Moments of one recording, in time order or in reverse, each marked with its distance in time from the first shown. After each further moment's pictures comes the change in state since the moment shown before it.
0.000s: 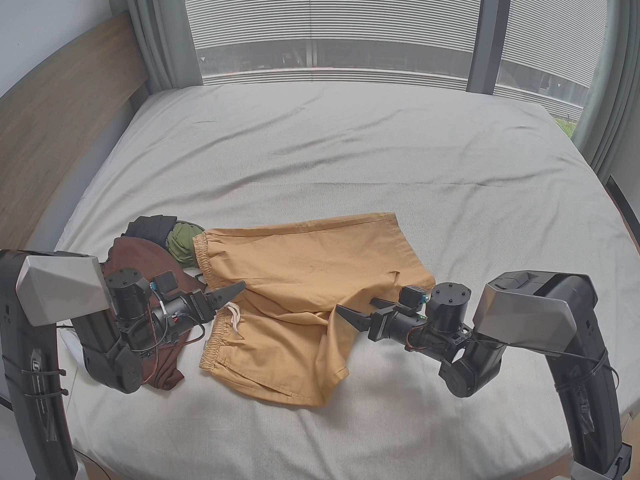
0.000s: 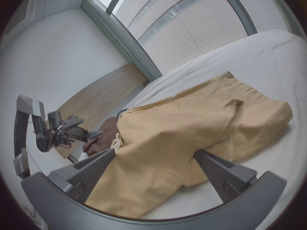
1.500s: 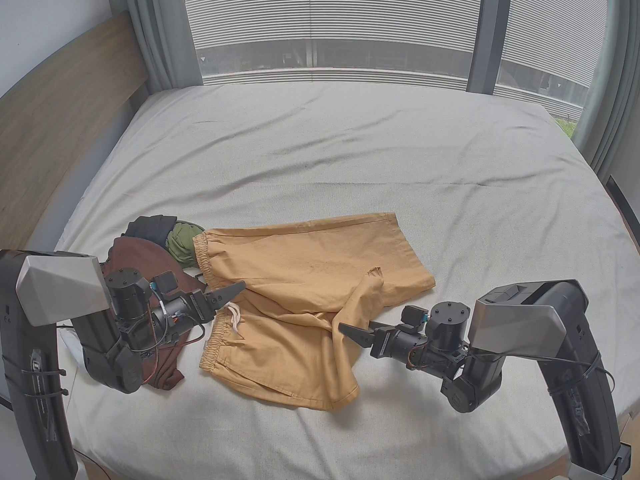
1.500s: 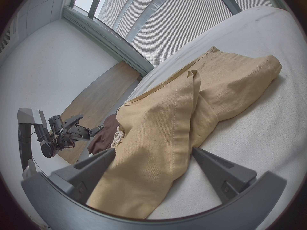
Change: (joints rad) left arm 0.000 0.000 0.000 0.000 0.000 0.000; right arm 0.009 0.044 0.091 -0.073 0.006 0.144
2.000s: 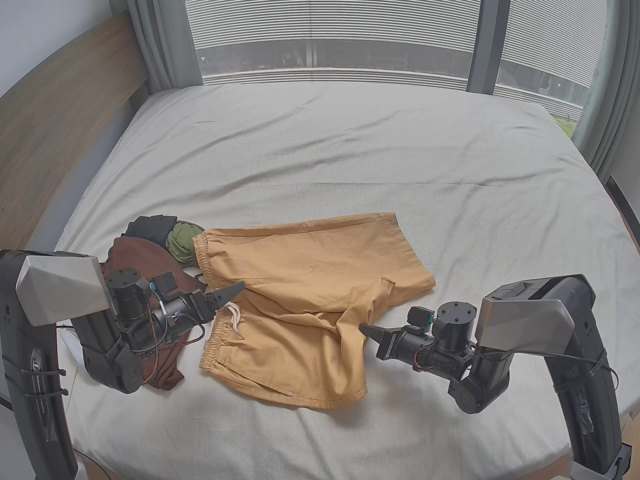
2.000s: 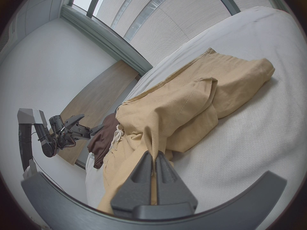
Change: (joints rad) left arm 0.001 0.000 0.001 0.000 0.000 0.000; right arm -0.009 -0.035 0.065 -0.005 -0.004 -0.009
